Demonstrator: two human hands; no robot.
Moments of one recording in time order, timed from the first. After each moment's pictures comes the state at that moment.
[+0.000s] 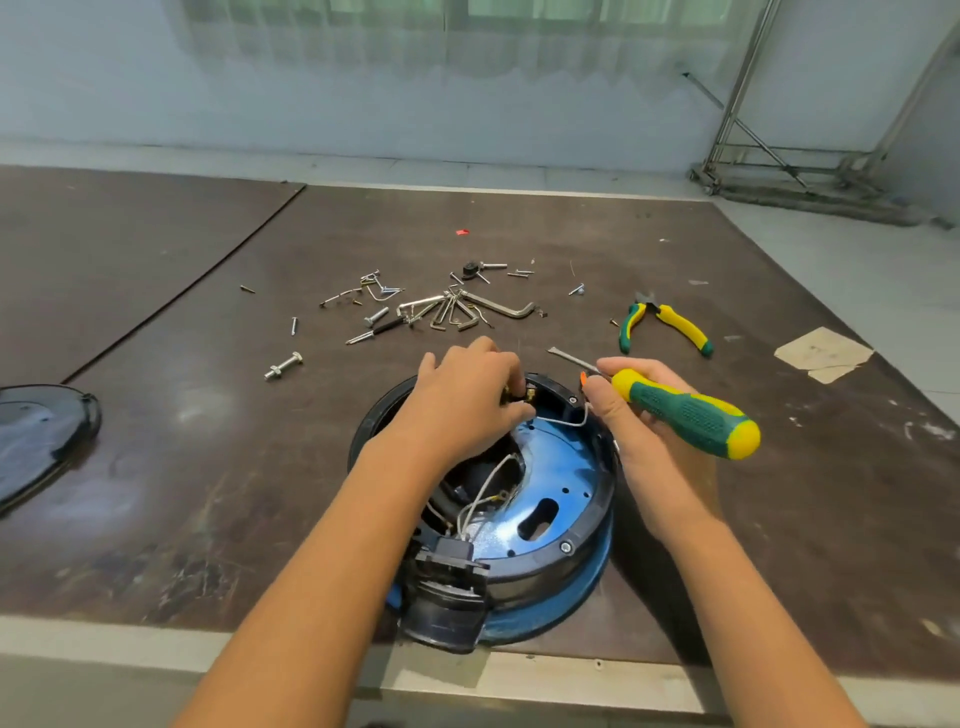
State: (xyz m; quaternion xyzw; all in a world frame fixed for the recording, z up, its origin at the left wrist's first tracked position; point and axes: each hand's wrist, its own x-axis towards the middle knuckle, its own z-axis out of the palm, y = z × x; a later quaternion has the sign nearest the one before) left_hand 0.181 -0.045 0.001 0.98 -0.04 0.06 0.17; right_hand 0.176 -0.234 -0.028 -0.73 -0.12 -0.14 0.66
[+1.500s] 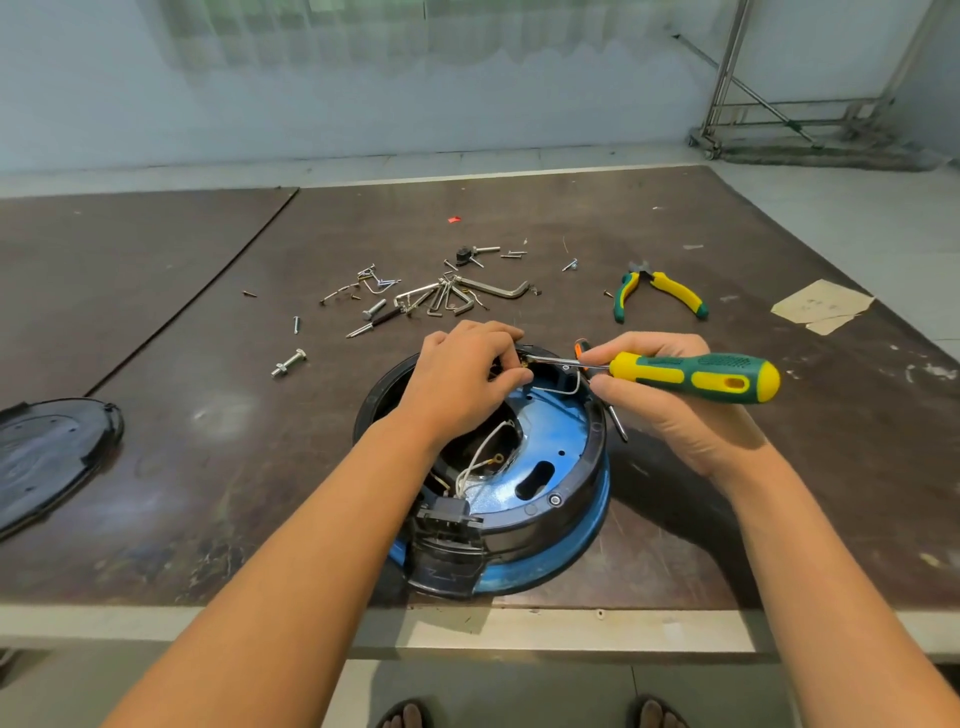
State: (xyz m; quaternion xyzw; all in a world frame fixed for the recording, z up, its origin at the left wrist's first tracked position) left_hand 0.195 -0.041 -0.018 0.96 -0.10 0.12 0.22; right_hand 0.196 -0.277 -0.019 -0.75 -0.22 0.02 0.62
